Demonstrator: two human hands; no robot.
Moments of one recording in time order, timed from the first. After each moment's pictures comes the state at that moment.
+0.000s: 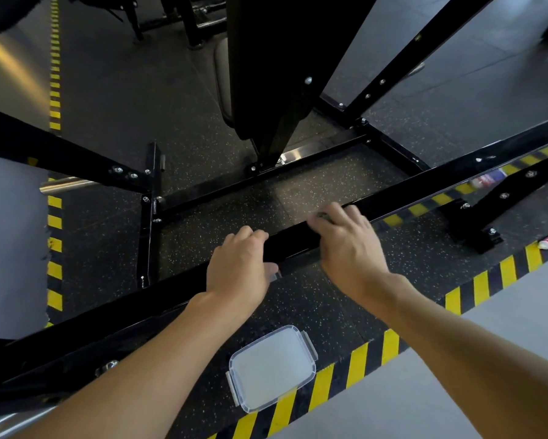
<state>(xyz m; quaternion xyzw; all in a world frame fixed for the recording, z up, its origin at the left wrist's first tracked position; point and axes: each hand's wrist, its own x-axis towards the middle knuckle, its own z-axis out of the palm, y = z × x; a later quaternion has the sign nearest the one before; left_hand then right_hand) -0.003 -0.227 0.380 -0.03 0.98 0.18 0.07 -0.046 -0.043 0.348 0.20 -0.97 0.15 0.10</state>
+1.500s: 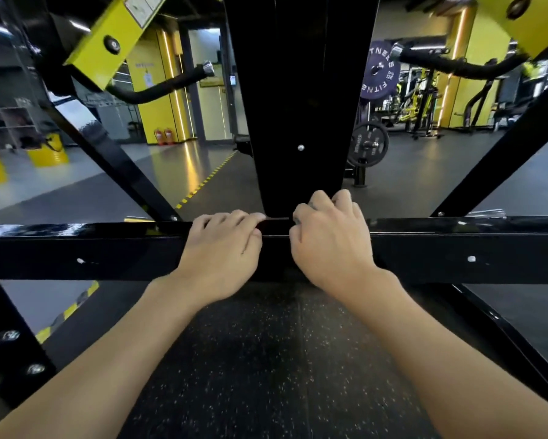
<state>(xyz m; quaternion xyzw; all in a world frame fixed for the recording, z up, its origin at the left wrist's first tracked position) -0.050 -0.065 0.297 -0.14 0.96 -0.02 -0.24 -0.142 0.077 0.298 0.35 -0.84 0.16 0.38</state>
